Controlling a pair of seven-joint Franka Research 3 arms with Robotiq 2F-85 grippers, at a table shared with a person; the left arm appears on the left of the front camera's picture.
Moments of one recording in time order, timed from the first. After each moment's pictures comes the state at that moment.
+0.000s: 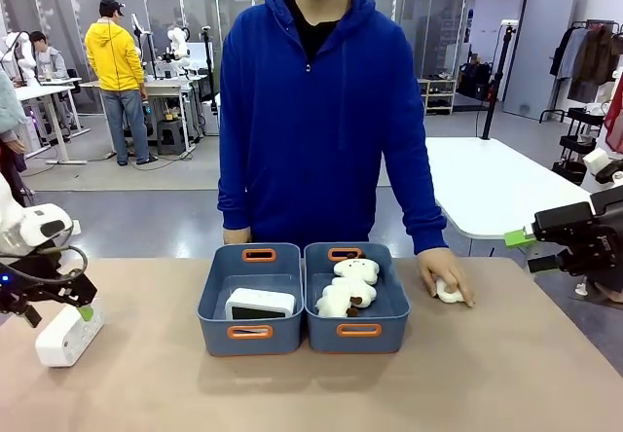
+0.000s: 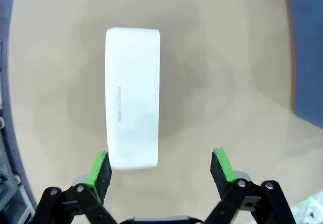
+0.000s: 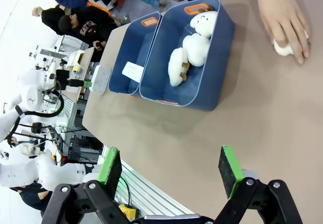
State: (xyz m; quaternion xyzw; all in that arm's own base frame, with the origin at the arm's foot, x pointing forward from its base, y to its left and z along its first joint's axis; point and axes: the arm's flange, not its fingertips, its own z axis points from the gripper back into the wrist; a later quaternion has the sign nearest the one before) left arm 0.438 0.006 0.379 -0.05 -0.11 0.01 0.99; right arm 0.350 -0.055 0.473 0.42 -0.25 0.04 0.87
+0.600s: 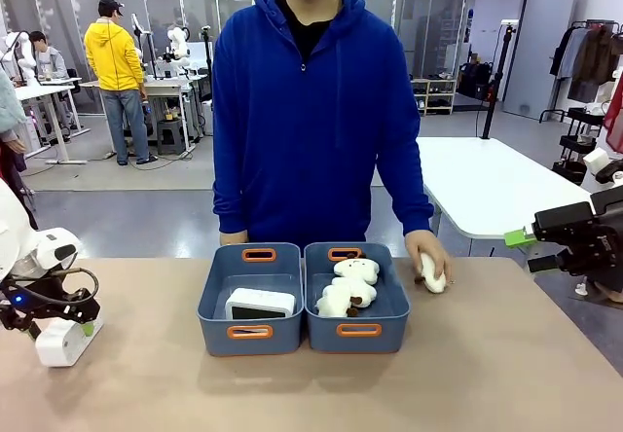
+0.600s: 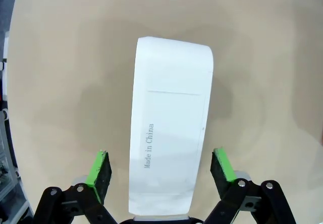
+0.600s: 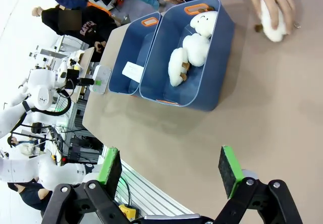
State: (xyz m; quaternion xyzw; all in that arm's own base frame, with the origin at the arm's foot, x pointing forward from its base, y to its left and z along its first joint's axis) left arm 0.453 0.017 0.336 -0.01 -0.11 0.04 0.99; right arm 0.350 -0.055 0.473 0.42 -0.25 0.04 0.87
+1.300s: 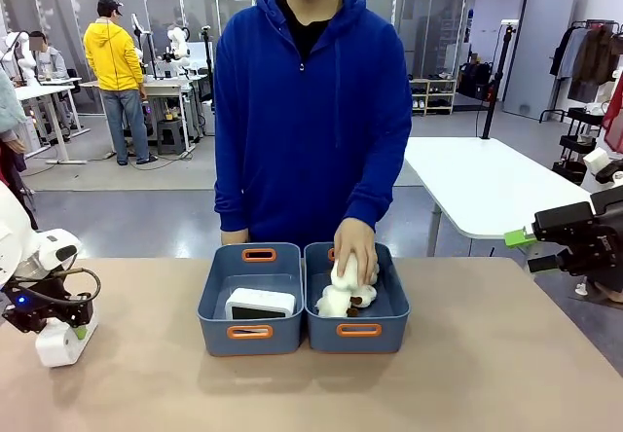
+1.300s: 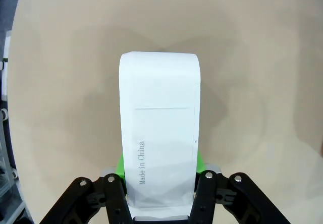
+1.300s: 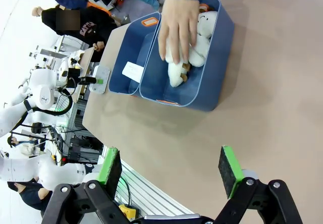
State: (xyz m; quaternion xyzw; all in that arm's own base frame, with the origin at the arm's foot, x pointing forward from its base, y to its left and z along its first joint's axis) left arm 0.459 0.019 0.332 -0.01 -0.12 0.05 0.99; right arm 0.350 -0.055 0.473 0.42 -0.25 0.04 0.87
